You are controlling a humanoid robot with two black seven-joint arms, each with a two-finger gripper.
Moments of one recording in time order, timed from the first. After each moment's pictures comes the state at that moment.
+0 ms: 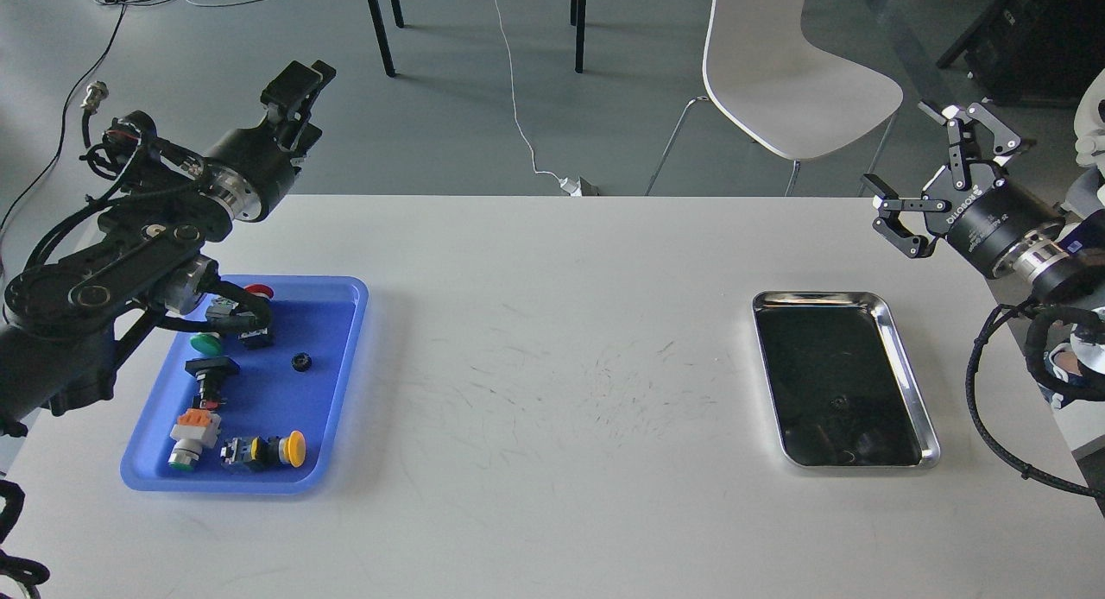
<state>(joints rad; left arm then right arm) -0.85 0.48 -0.55 -0.87 0.56 0.01 -0.24 0.64 -0.77 0.63 1.04 -0.02 0.44 0.23</state>
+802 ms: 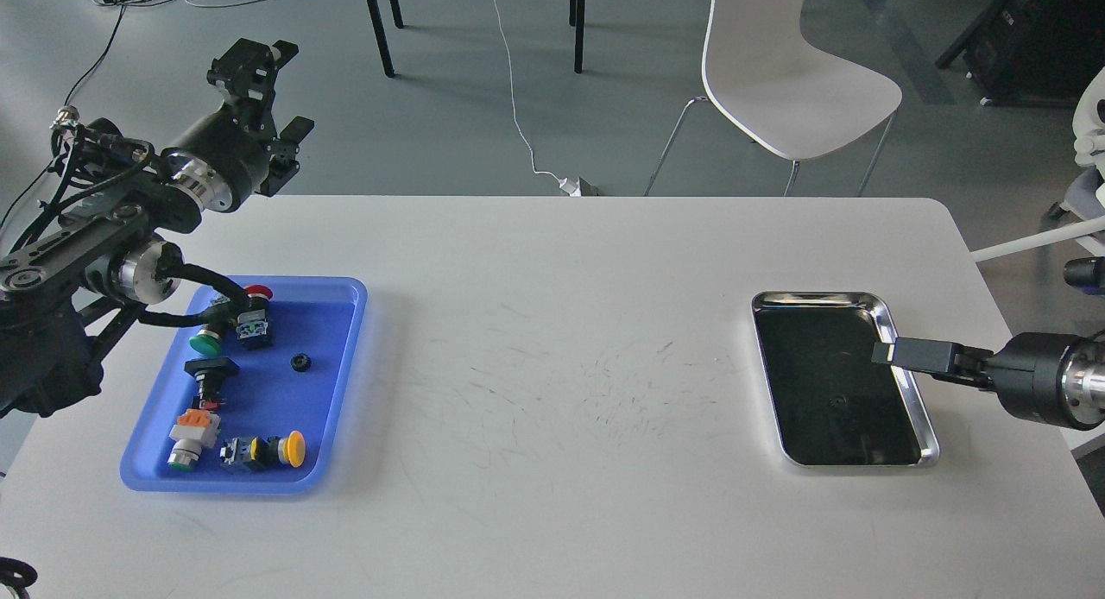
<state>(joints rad) -0.83 0.53 -0.60 -0.88 0.40 -0.11 -0.26 0.67 -1.16 0.29 1.52 -1.14 0.35 0.03</state>
